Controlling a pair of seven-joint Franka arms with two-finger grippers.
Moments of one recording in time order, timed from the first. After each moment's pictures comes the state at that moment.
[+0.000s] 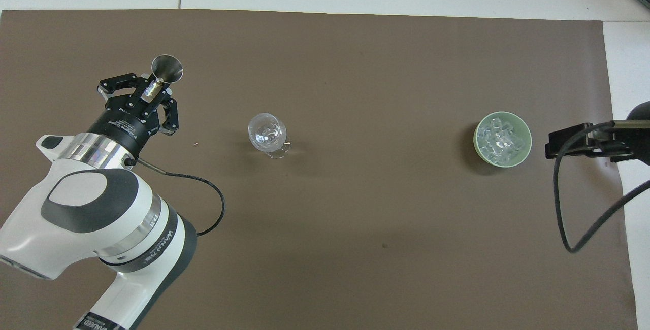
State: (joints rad) left arm -0.16 -0.02 -0.26 -2.06 -1.99 3.27 -0.63; right arm 0.02 -0.06 0.05 -1.52 0.01 1.43 0.14
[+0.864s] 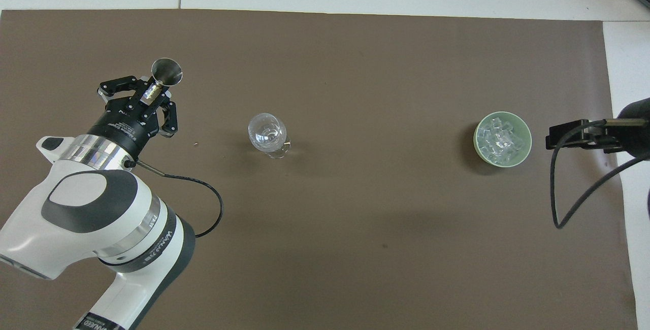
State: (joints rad) left arm -0.14 -0.03 -0.26 -2.09 -1.93 3.20 -0.61; right arm -0.07 -0.13 0.05 -1.97 0.01 1.91 0.07
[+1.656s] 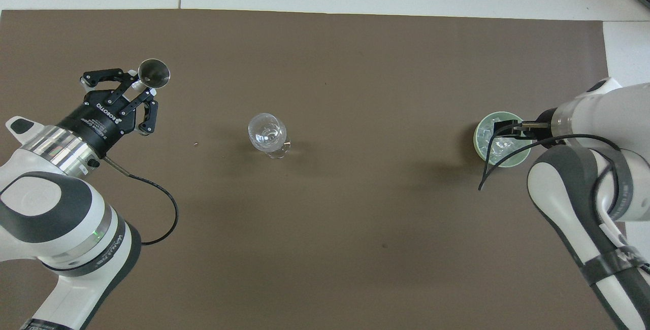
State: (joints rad) left arm -0.09 -0.11 -0.13 -2.20 -1.61 2.84 -0.81; right arm -0.08 0.10 0.05 -2.08 0.01 2.26 0.07
